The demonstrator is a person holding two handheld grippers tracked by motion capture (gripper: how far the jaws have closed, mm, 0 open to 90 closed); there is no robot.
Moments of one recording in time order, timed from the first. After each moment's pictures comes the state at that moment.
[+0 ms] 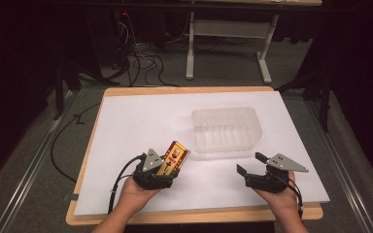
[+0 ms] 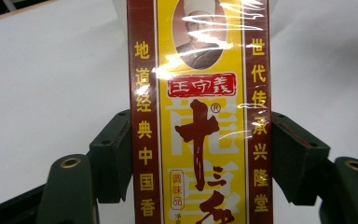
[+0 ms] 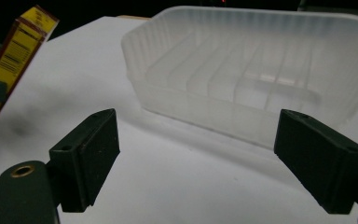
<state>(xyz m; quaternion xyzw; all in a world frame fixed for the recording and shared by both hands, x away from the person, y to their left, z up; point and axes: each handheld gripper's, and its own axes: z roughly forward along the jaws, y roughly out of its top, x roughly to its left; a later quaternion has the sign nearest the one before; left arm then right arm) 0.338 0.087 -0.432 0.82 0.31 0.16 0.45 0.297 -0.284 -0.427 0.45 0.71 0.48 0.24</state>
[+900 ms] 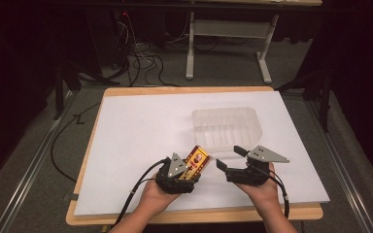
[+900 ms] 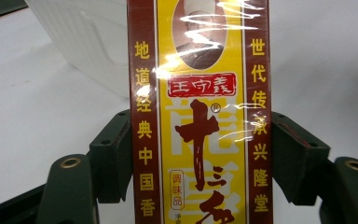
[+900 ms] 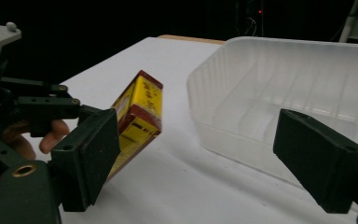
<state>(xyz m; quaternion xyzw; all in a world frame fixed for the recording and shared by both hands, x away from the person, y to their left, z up) 0.328 0.031 -0.440 0.84 0.27 0.15 0.45 0.312 -0.233 -0.407 0.41 0.71 0.53 0.20</state>
